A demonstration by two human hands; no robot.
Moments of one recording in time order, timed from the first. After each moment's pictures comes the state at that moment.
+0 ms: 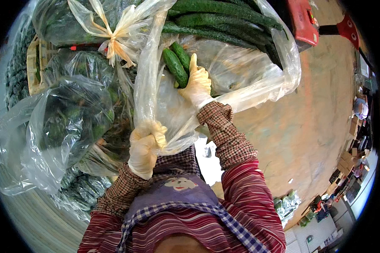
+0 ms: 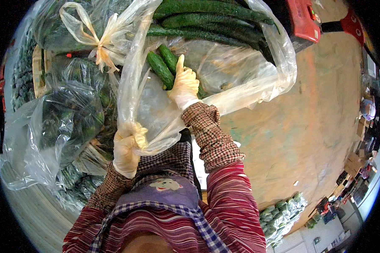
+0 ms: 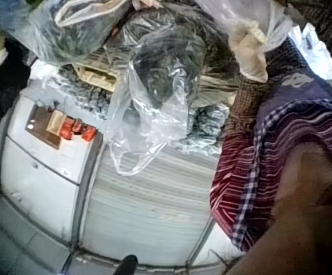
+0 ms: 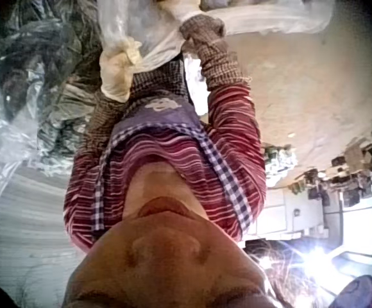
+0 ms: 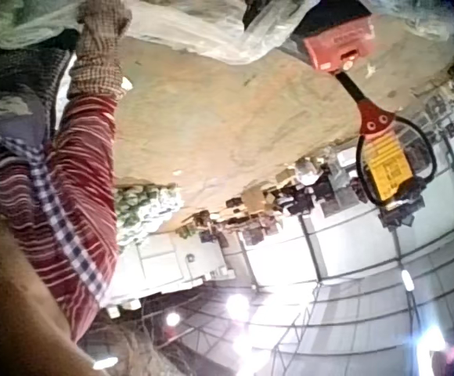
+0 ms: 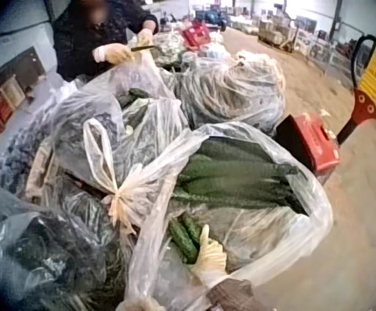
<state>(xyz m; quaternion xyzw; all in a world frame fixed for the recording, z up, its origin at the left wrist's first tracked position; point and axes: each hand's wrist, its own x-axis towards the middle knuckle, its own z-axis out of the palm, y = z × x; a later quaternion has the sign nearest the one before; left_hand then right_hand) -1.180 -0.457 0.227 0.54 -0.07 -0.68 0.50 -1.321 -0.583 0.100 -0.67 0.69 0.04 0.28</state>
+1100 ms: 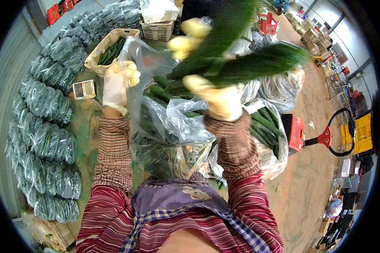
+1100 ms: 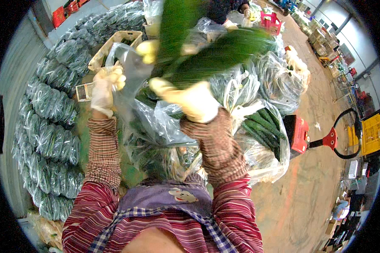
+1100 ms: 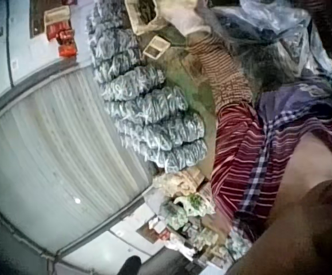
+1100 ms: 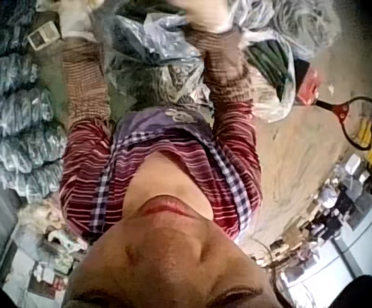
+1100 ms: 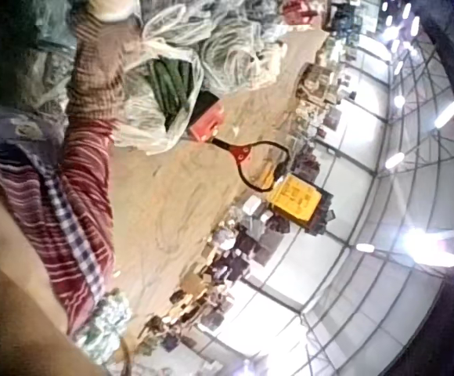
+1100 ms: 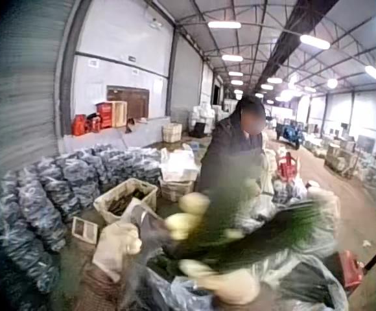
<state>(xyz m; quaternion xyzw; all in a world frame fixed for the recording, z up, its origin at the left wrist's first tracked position) -0.811 -0.410 0.464 0.58 -0.33 -0.27 0.70 -1.033 -0.503 0.529 -0.69 -0.06 -0.48 0.54</state>
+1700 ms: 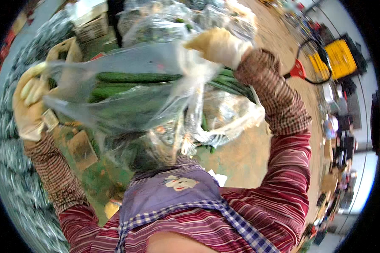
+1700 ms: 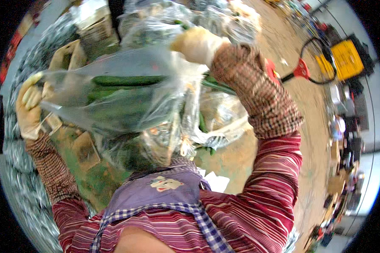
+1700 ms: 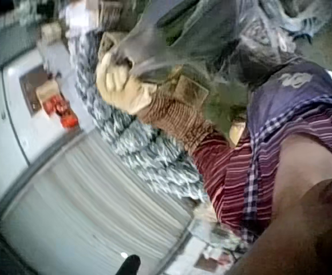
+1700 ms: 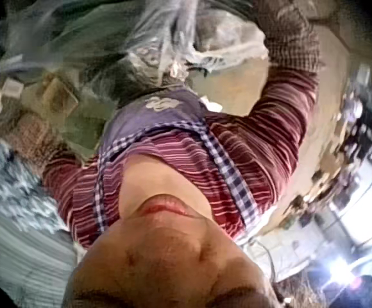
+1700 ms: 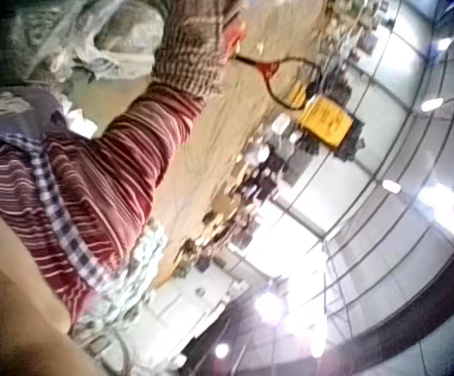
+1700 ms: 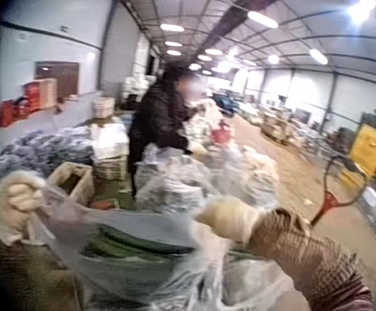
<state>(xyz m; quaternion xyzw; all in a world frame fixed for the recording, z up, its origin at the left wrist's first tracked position) -0.729 -0.406 0.528 0.33 -0.36 -0.47 0.74 -1.162 -0.609 0.533 -0.95 0.28 0.10 -0.04</state>
